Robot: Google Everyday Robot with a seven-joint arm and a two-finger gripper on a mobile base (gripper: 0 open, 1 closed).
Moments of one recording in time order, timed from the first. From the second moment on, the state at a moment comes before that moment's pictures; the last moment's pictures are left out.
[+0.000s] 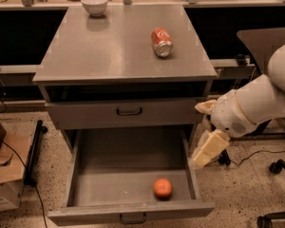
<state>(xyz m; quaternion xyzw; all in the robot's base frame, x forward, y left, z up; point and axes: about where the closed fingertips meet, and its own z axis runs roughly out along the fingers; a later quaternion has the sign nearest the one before) 0.442 -0.140 0.801 -0.58 0.76 0.18 0.23</state>
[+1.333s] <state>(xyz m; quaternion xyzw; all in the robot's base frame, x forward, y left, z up) 0.463 -0.108 0.655 -0.50 0.79 0.26 0.24</state>
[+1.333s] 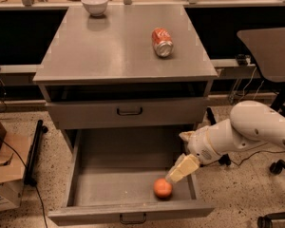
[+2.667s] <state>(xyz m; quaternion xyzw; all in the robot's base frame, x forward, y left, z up) 0.481 -0.067 0.458 -0.48 0.80 0.31 0.19</state>
